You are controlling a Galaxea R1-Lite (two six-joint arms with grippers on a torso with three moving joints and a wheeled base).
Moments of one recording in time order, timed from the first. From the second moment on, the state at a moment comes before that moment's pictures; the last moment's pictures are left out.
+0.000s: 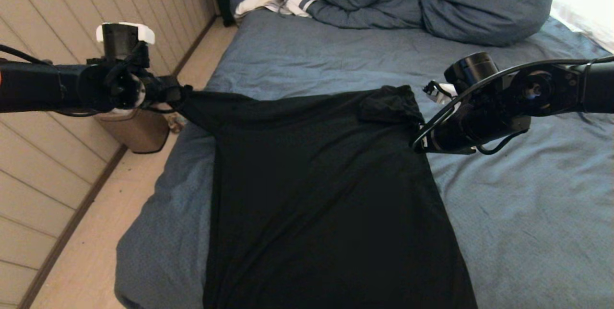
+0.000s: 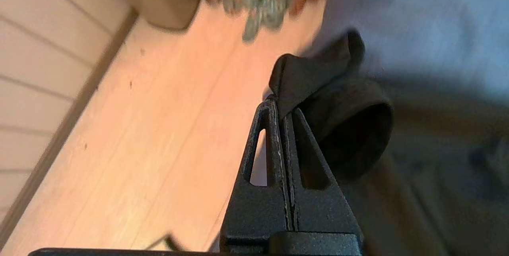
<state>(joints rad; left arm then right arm) -0.14 2.02 -1.66 -0.04 0.39 -0.17 0.22 1.91 -1.62 0.49 0.03 0.19</state>
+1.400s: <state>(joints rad) -0.06 1.88 -1.55 0.14 -0.10 -0.37 0.22 1.86 -1.65 0.49 0.14 0.26</state>
